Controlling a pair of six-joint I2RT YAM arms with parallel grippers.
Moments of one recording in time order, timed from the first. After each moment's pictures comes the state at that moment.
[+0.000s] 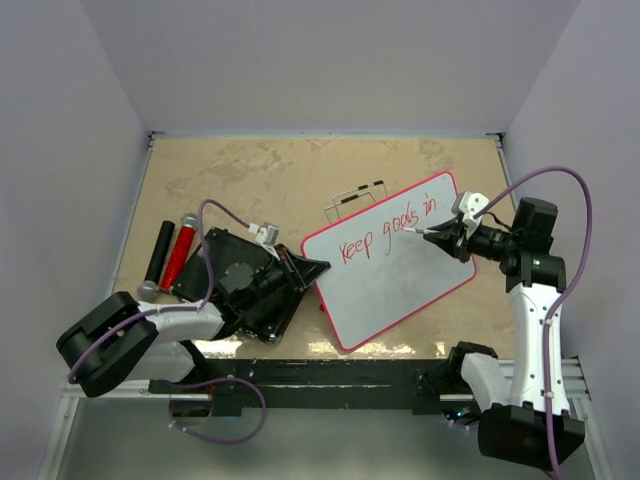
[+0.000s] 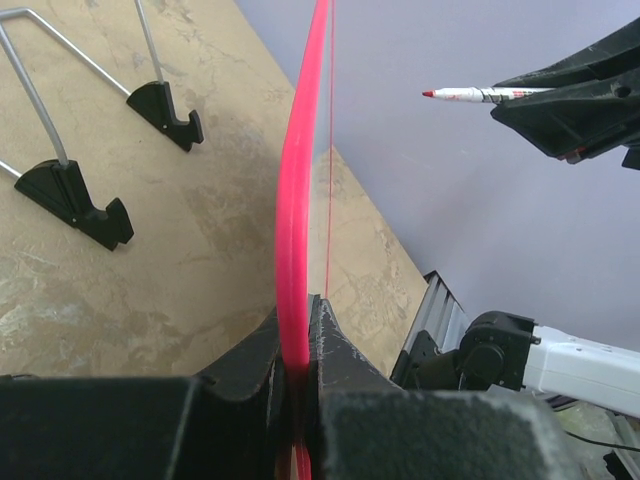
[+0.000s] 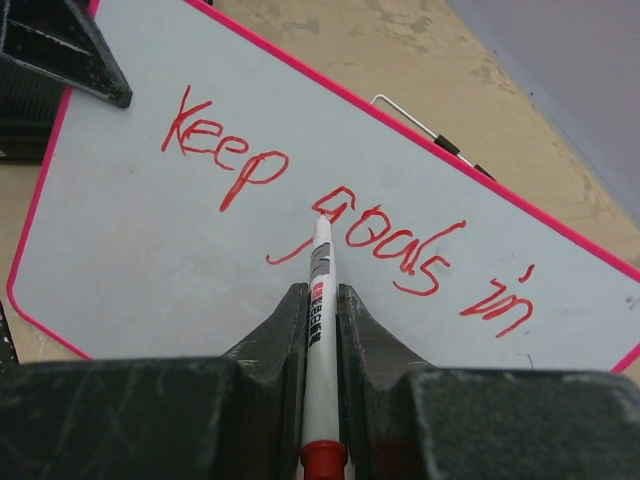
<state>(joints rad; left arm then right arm) -0.80 1.28 0.27 1.06 0.12 -0.78 -0.23 0.89 0.96 -0.73 -1.12 -0.80</state>
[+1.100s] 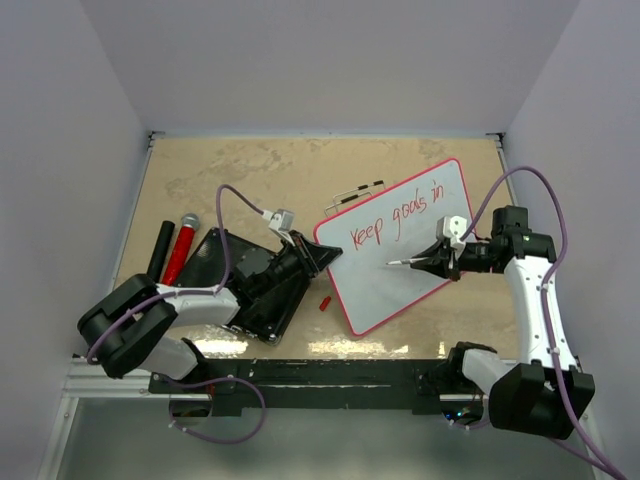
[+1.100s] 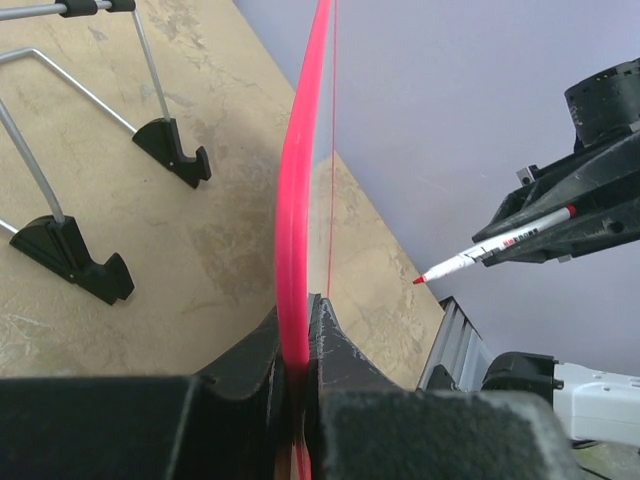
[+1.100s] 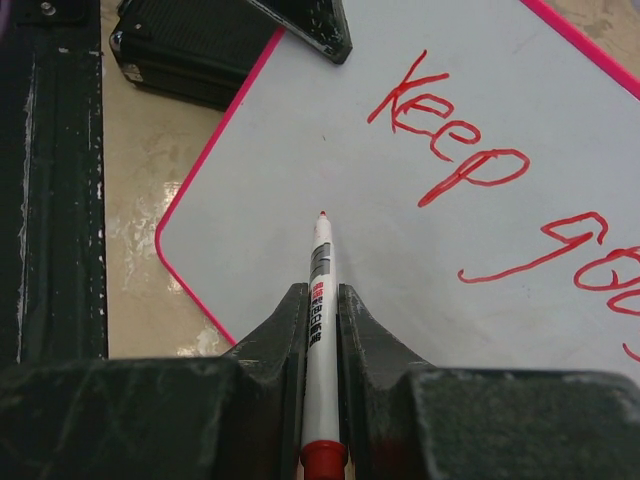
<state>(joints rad) -0.81 1.41 0.43 1.03 0.08 -0.76 -0.18 1.07 0.97 -1.22 -1.22 -1.42</state>
